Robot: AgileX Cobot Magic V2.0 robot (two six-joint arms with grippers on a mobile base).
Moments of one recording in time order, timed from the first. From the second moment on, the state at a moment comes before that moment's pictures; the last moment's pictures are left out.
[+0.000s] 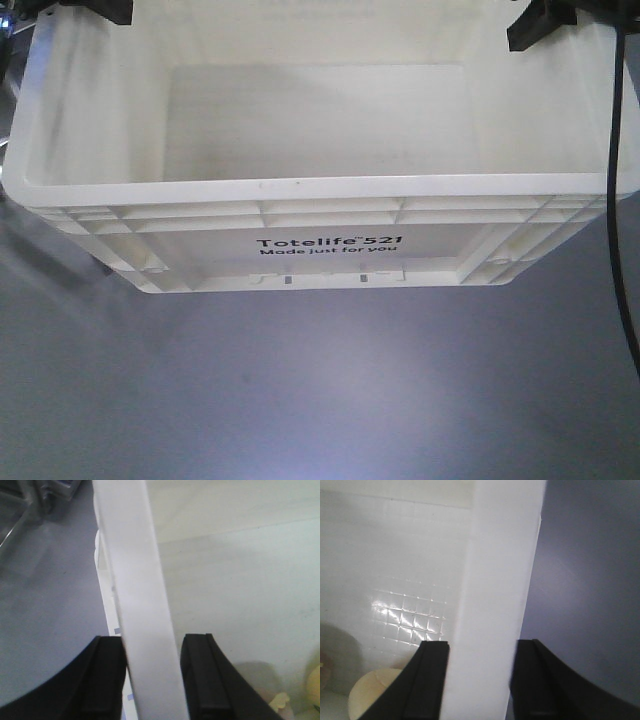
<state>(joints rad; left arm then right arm) -0.21 1.56 -1.82 -0.15 1.16 -0.04 0.13 1.60 -1.84 0.19 1.29 -0.03</state>
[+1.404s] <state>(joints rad) -0.21 1.56 -1.82 -0.15 1.16 -0.04 0.13 1.60 -1.84 0.18 1.29 -0.03</state>
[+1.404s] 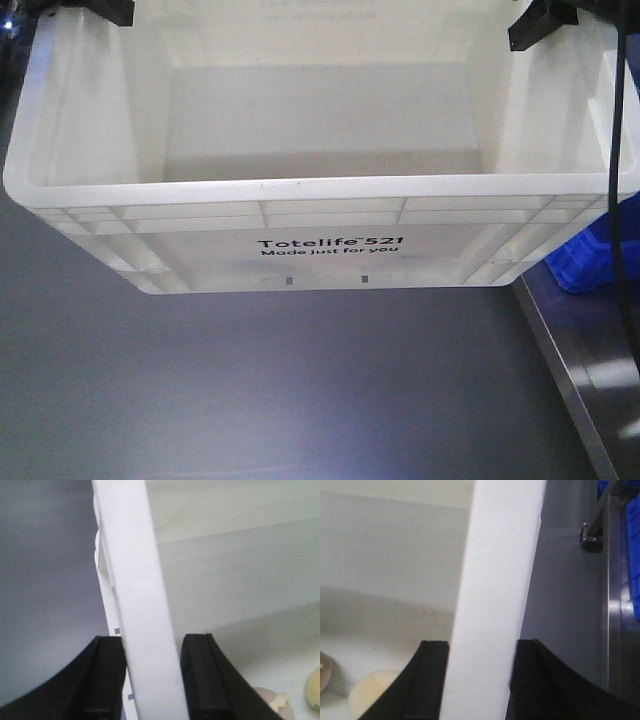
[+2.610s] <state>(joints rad) -0.21 1.56 -1.82 -0.15 1.16 -0.04 0.13 1.60 -1.84 0.18 1.29 -0.03</state>
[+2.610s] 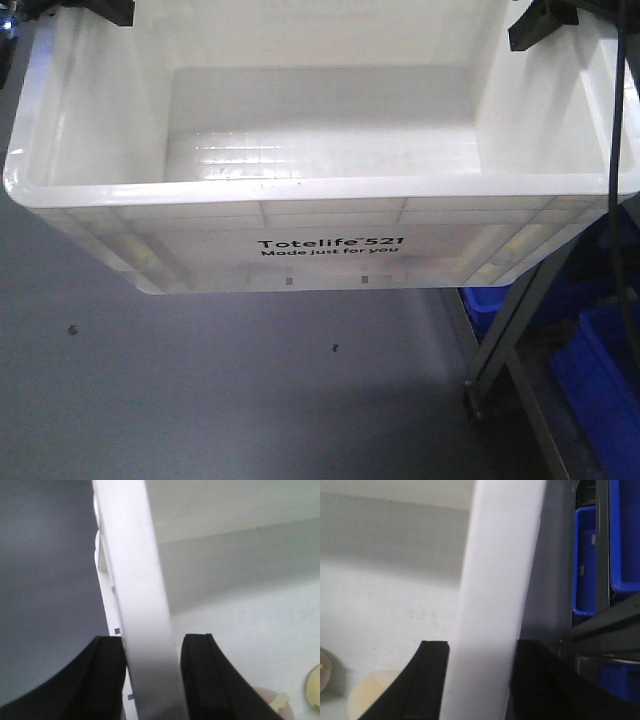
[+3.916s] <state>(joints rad) -0.21 1.56 -1.82 -0.15 1.16 -0.04 0.13 1.60 -1.84 0.18 1.29 -0.03</state>
